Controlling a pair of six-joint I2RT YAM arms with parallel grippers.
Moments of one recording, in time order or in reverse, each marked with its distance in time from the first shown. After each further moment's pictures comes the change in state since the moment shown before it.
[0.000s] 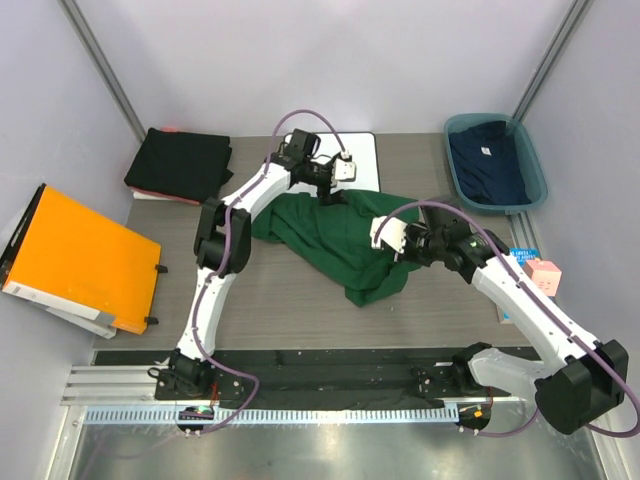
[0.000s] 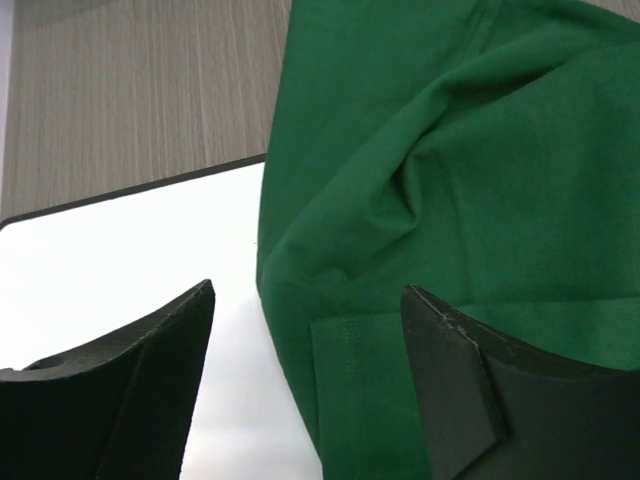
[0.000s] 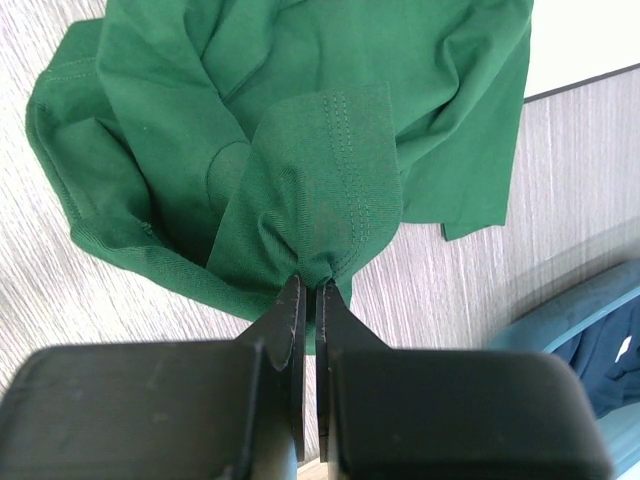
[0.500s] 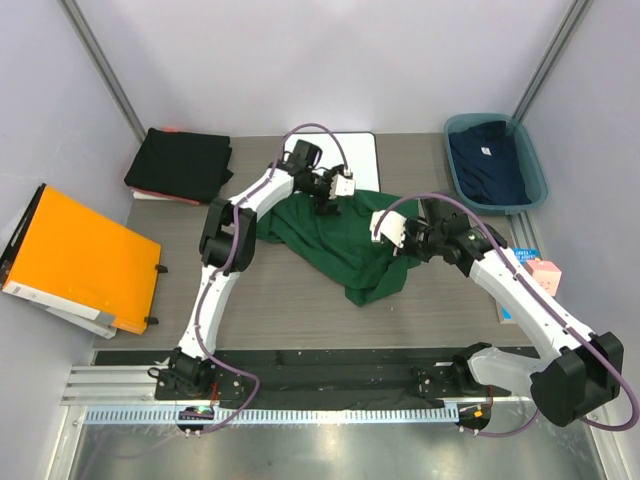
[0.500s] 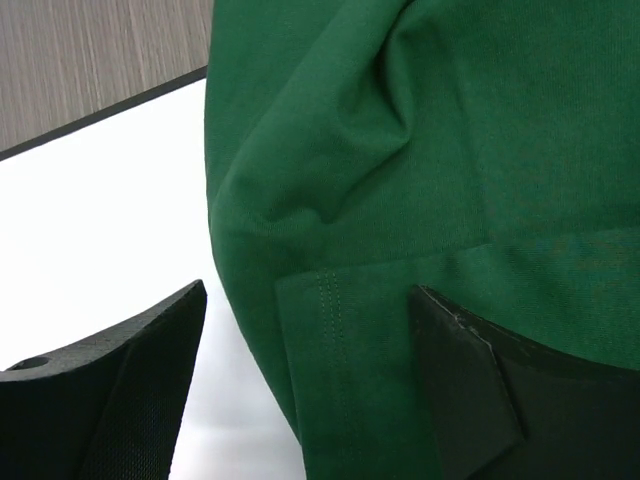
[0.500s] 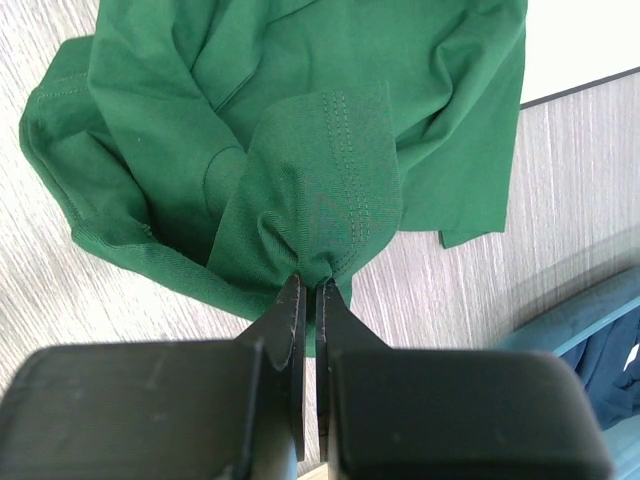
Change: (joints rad) left arm -0.006 0.077 -0.003 -0.063 -0.115 0.176; right arm -0.026 0.047 0.027 0.011 -0.030 0.004
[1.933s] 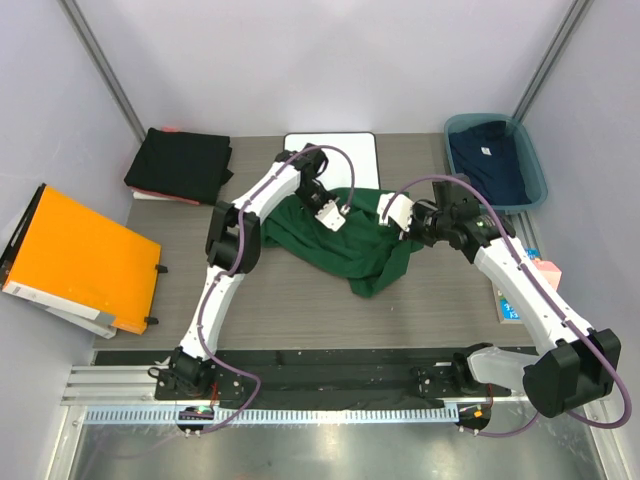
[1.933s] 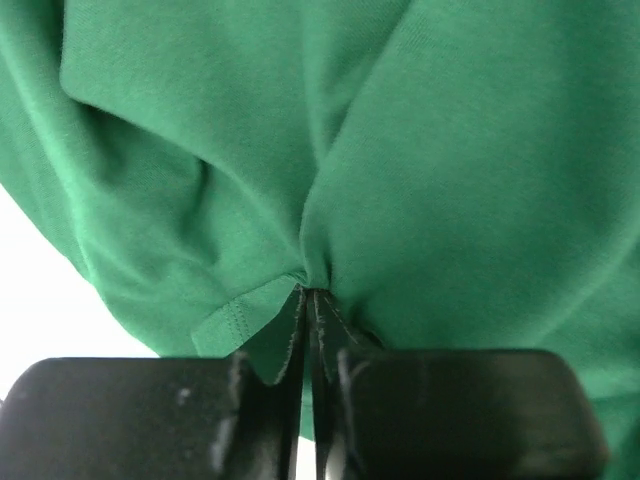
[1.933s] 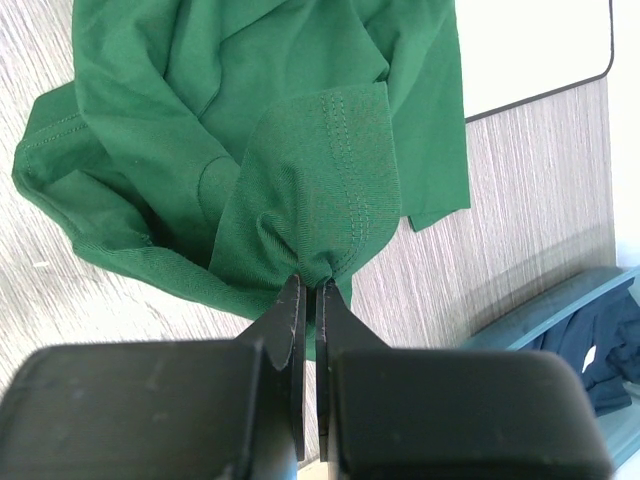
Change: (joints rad) left arm -0.032 0.037 0.180 -0.565 -0.283 0.719; right arm -0.090 0.048 0.098 0.007 -0.082 -0.047
